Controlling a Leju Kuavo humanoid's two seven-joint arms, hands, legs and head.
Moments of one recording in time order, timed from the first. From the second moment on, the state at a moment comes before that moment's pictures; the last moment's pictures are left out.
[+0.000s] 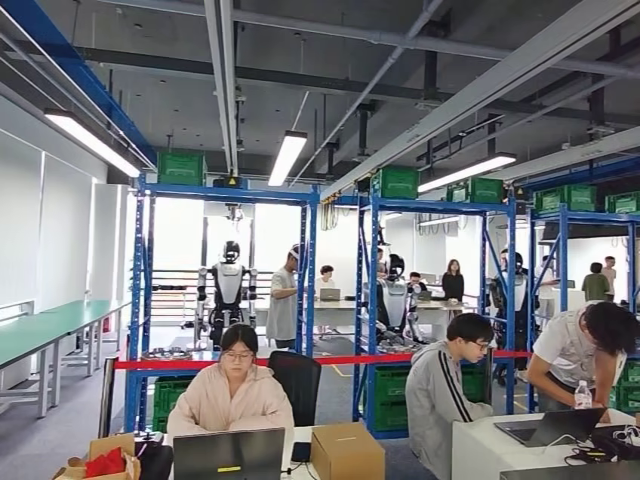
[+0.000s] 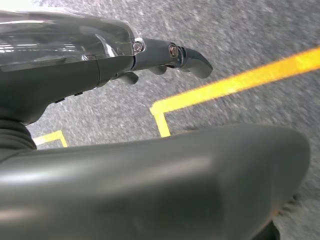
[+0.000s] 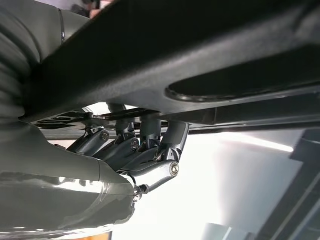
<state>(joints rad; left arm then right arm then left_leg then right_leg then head) -0.05 0.00 1.34 -0.22 -1.35 -0.12 -0.30 -0.29 -0.08 0.64 -1.73 -0.18 0.57 -0.59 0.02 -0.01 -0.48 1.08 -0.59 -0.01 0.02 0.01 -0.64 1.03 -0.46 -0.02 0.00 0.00</state>
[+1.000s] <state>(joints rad) -0.05 -0.01 1.34 -0.22 -1.35 -0.12 -0.31 -0.30 -0.09 0.64 -1.73 -0.12 0.57 -0.58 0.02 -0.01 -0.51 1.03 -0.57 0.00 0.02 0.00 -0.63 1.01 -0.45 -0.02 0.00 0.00</state>
